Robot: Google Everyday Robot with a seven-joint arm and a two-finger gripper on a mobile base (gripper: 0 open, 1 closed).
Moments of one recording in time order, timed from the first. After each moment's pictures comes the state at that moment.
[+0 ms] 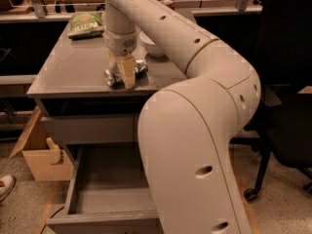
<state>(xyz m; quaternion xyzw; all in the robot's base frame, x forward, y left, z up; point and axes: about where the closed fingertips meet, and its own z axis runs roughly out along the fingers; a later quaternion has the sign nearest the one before) 0.690 0.106 0.833 -0.89 0.46 0.03 0.07</state>
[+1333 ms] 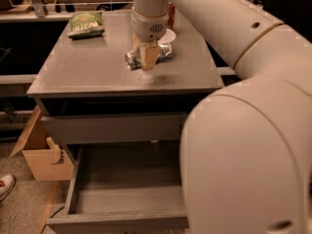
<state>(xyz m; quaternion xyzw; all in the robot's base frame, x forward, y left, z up) 0.658 0.021 0.896 -0.83 0.55 0.00 0.09</state>
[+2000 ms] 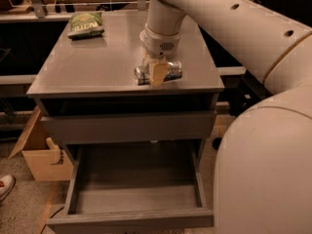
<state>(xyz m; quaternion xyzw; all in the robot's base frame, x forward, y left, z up) 0.625 0.000 0.864 -0.80 0.60 0.03 0.08</state>
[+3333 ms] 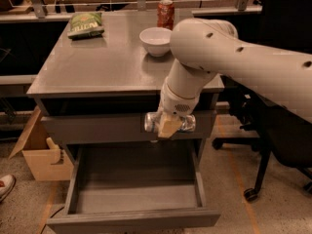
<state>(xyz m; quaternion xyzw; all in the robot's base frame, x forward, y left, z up) 0.509 -0.023 0.787 -0.72 0.68 0.08 0.12</state>
